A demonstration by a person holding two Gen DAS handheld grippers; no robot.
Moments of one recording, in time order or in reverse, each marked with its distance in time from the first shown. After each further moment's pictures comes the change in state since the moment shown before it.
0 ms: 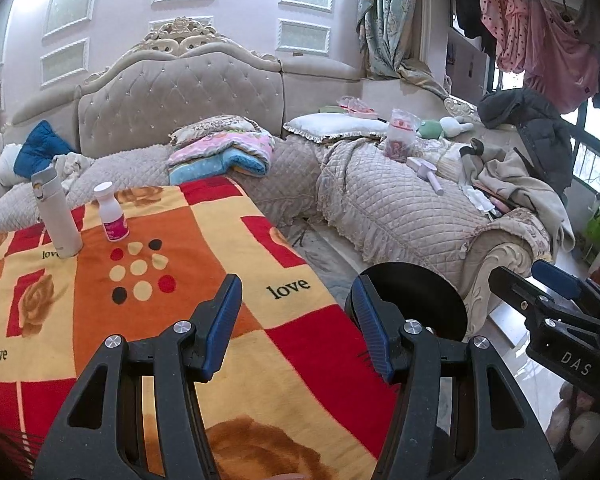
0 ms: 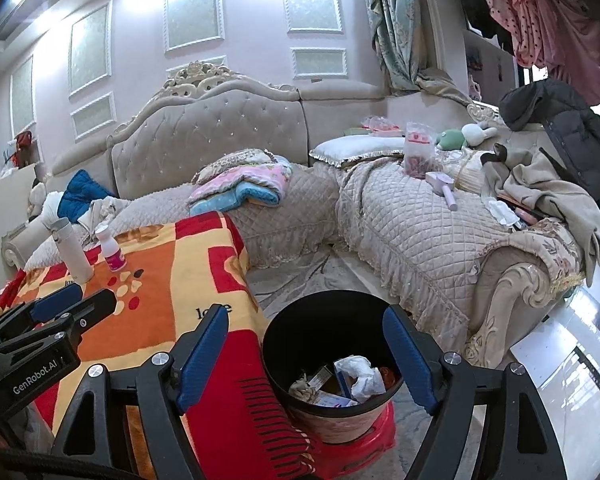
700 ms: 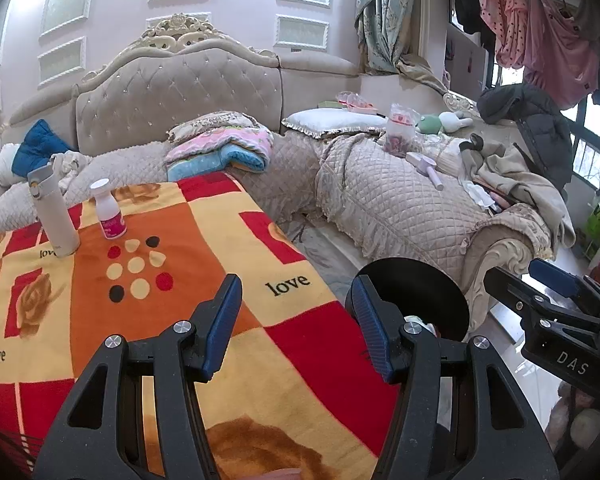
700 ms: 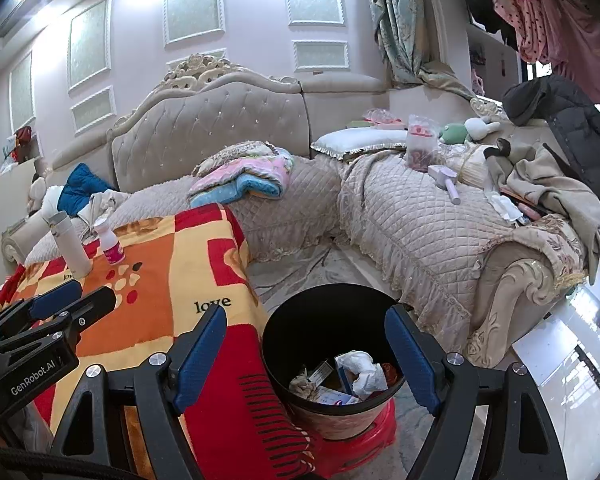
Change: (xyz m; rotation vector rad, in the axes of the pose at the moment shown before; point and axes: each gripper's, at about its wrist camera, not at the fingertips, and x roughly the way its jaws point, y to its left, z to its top) left arm 0.005 0.006 -0.001 0.003 0.013 -0.011; right arm 0.007 0.001 -0.003 -0.003 0.024 0.003
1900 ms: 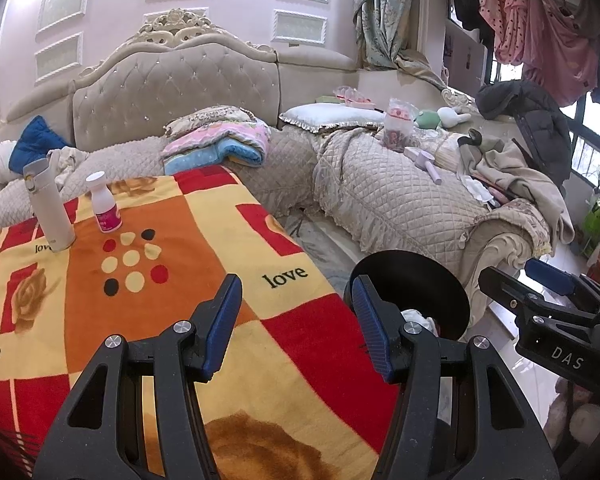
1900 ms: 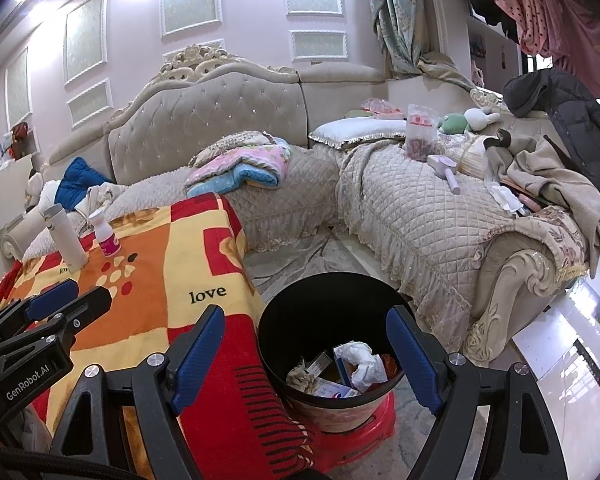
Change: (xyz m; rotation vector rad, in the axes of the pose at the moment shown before) left arm 0.006 0.000 -0.009 0.005 0.019 -0.009; right arm 0.010 -0.007 -0.007 0.005 0.035 -0.003
